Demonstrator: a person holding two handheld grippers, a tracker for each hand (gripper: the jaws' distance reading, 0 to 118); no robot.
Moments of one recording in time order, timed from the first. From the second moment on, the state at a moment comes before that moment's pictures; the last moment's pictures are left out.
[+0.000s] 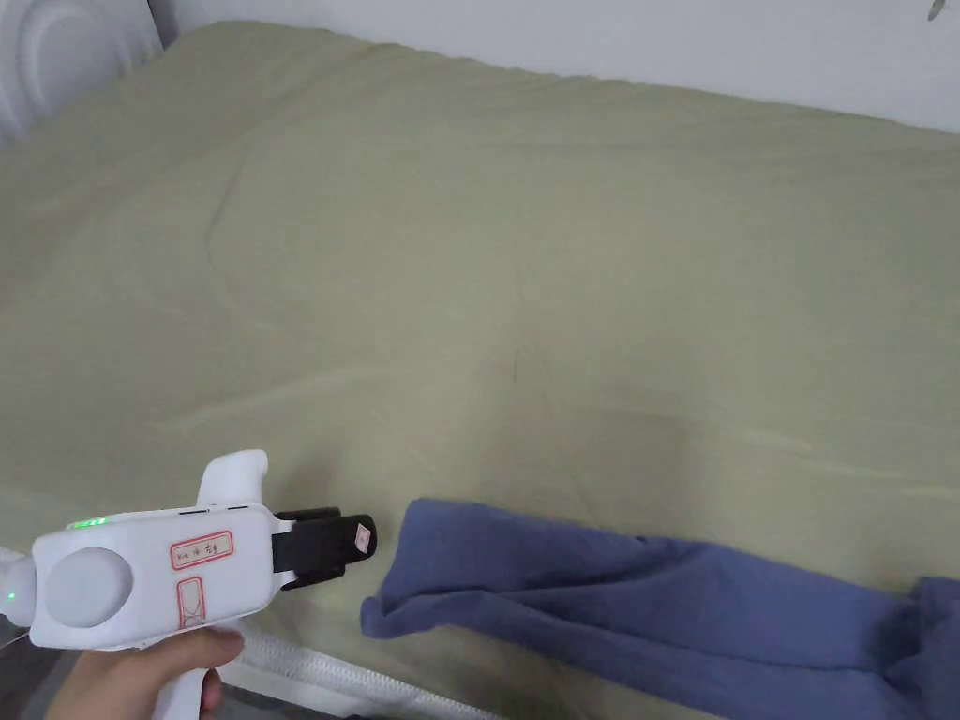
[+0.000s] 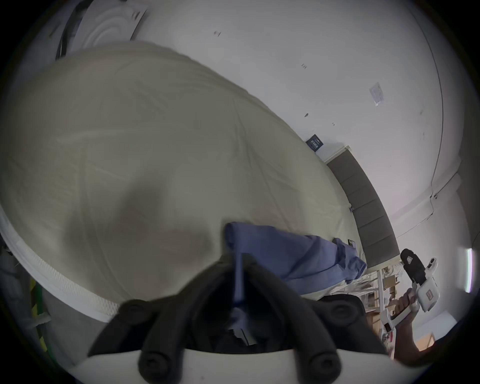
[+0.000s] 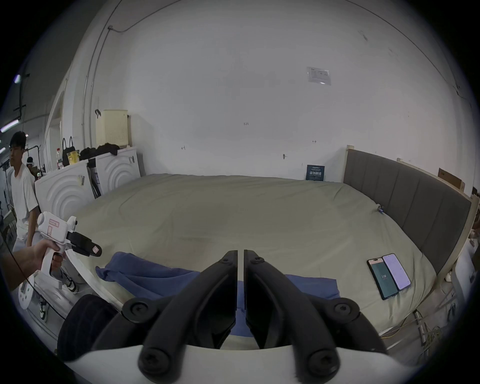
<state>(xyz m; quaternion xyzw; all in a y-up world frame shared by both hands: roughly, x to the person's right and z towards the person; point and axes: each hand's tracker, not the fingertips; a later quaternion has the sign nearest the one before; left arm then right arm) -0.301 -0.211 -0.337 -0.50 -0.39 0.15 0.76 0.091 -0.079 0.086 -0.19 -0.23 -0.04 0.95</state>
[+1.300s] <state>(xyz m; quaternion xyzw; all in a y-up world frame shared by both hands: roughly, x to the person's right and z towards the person) -0.247 -0.157 -0.364 -0.53 -0.32 0.09 0.78 0.081 -0.068 0.093 -0.15 -0.21 -0.08 0.96</state>
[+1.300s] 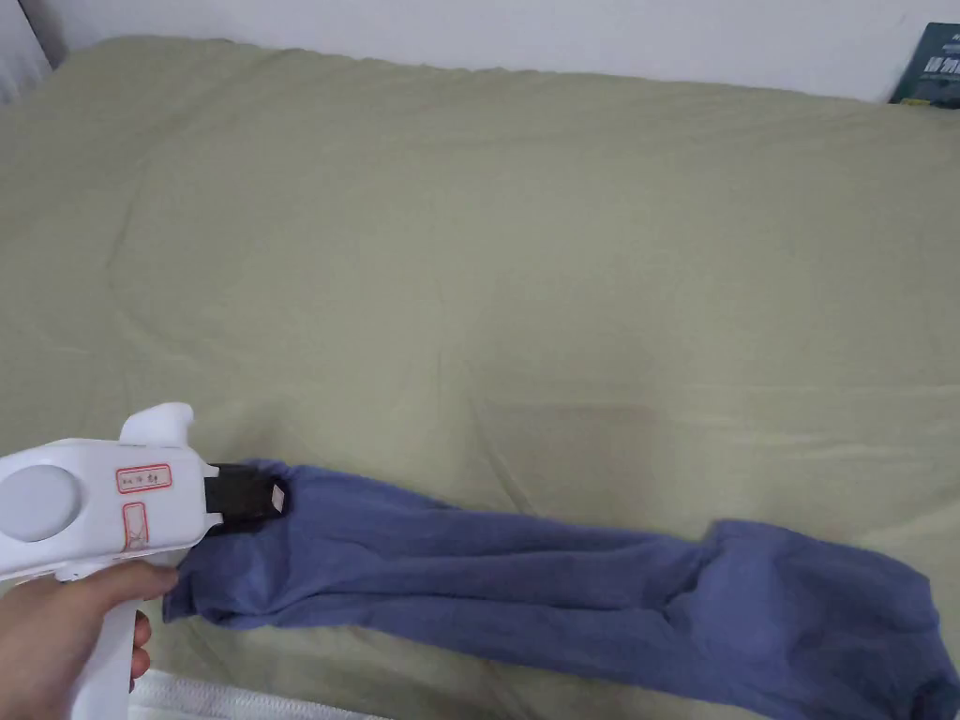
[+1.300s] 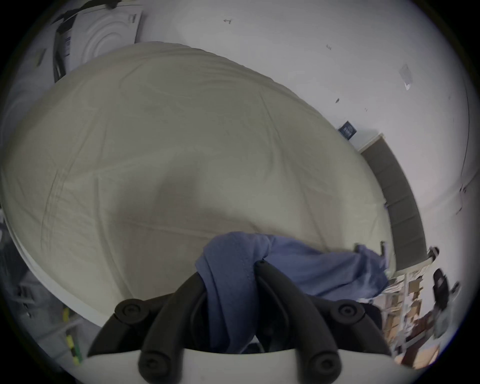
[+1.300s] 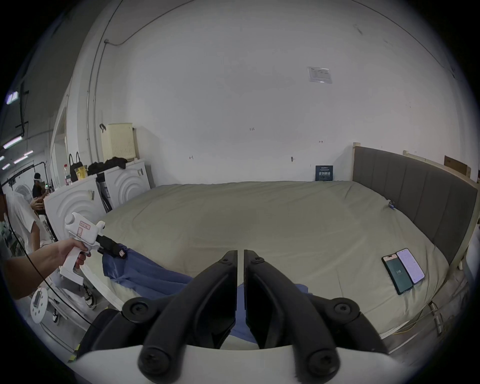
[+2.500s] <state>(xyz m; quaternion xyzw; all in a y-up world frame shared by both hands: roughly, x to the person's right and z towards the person) -0.149 -0.181 -0.247 -0.48 -0.36 0.10 0.79 0.093 -0.084 0.175 -0.11 -0.21 -0.13 0.96</state>
